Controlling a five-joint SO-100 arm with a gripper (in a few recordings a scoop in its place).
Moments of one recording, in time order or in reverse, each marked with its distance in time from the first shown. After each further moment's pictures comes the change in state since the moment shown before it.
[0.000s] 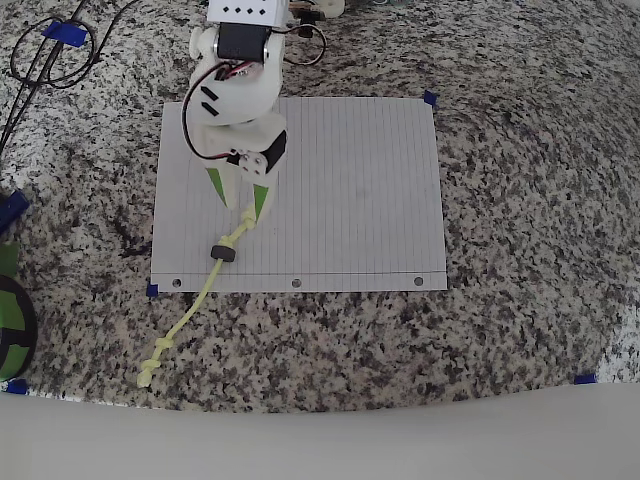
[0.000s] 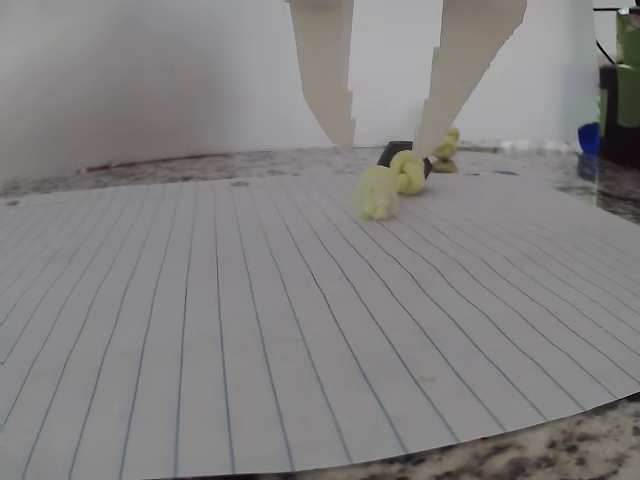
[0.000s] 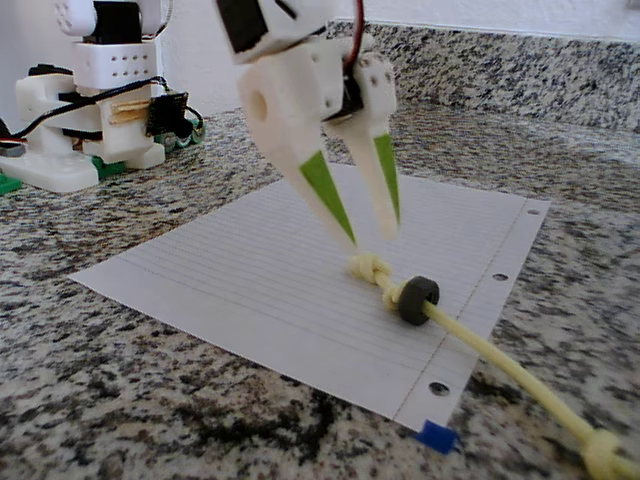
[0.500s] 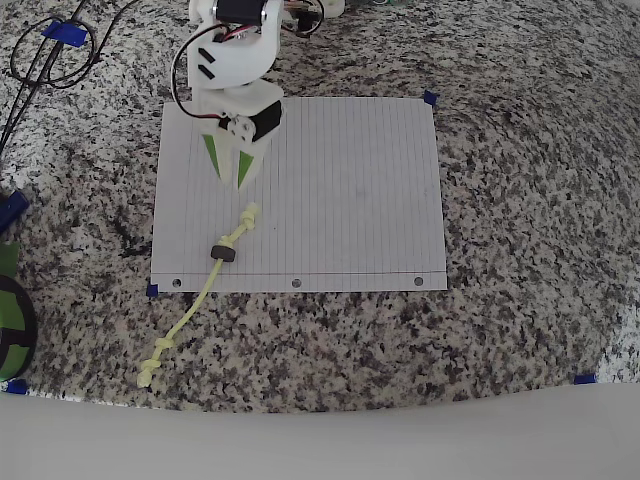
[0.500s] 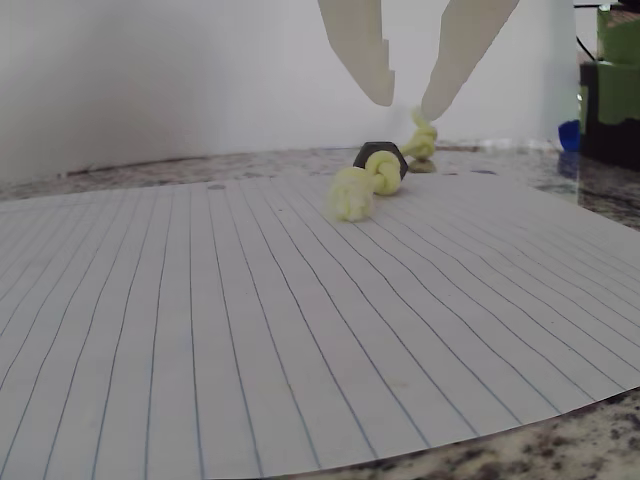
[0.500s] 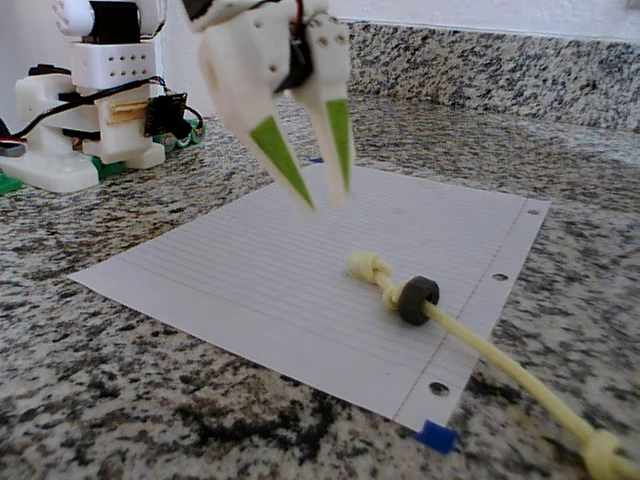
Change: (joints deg) arm 1.9 14.2 10.7 -0.1 -7.5
